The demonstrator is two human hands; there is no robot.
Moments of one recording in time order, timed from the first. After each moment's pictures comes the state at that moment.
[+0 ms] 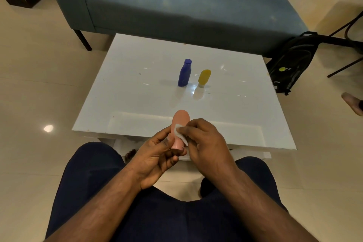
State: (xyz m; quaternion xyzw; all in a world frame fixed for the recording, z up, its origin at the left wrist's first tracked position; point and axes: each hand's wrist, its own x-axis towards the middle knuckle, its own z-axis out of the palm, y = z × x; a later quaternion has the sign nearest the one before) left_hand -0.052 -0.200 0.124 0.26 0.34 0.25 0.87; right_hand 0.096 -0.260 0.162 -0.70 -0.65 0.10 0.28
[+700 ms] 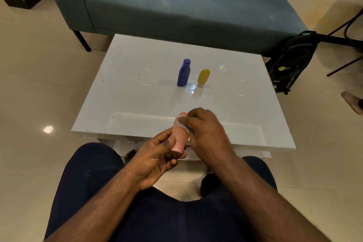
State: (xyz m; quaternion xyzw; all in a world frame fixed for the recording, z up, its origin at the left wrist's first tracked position) left_hand -0.053 -0.200 0.119 0.28 0.34 0.22 0.87; right_hand 0.109 -0.239 0.164 -0.71 -0.66 0.06 0.22
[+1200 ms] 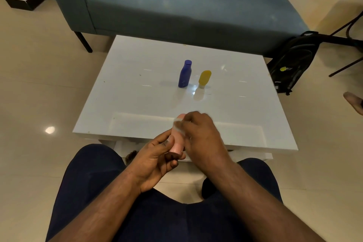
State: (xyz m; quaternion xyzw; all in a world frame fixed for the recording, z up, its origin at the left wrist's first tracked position) left_hand -0.054 -0.199 0.115 0.27 0.34 0.23 0.87; right_hand 0.093 -0.241 0.165 -0.72 -0.66 0.07 0.21
